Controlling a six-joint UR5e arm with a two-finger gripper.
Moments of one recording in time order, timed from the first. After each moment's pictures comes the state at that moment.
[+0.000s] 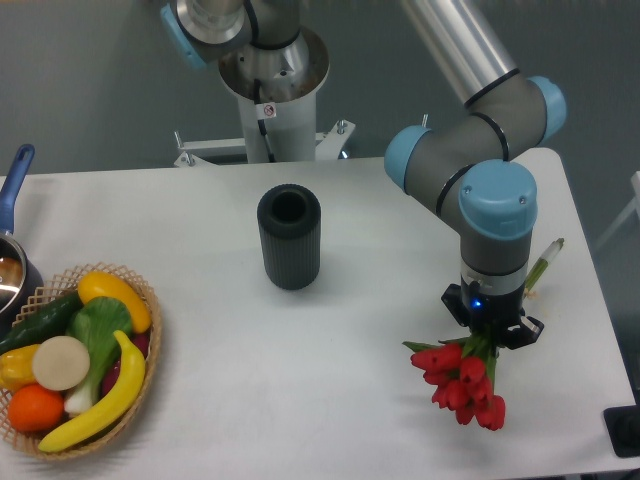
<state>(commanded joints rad) 2.61 -2.11 -1.41 -0.91 1.60 1.23</state>
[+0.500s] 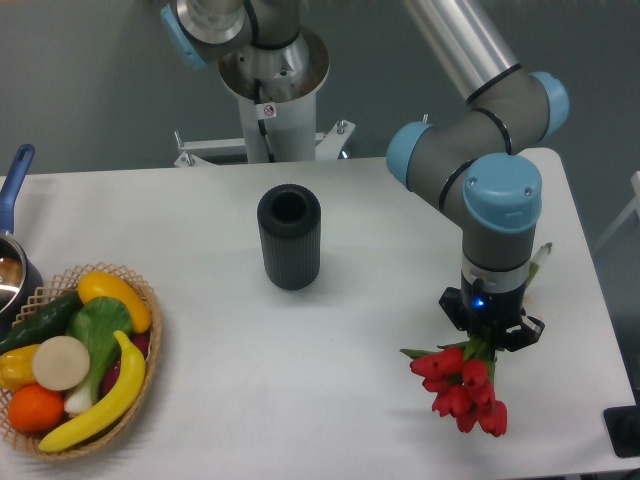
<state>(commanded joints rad) 2.62 -2.08 -1.39 -0.90 1.46 1.06</state>
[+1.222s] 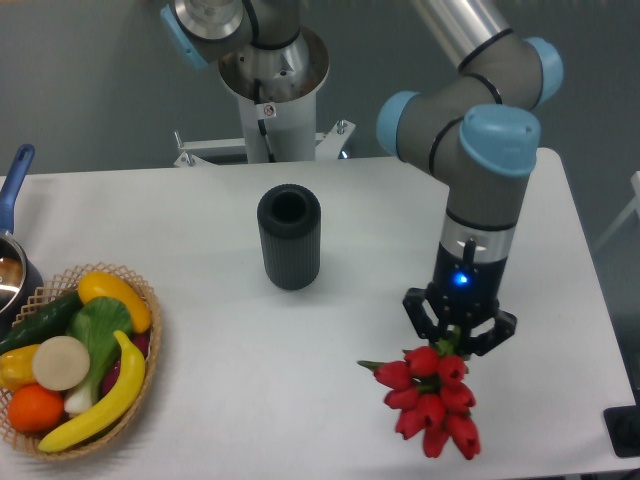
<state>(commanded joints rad) 2.63 -1.96 -1.50 -0.80 0.94 0.89</state>
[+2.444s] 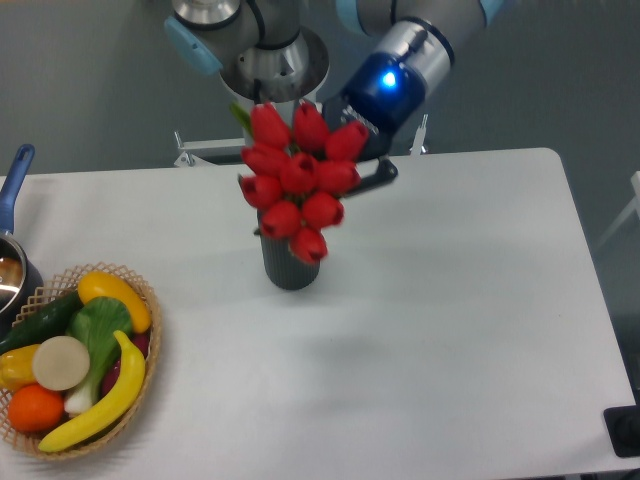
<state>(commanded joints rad) 2.81 -1.46 -1.95 -0.79 0.23 0.86</state>
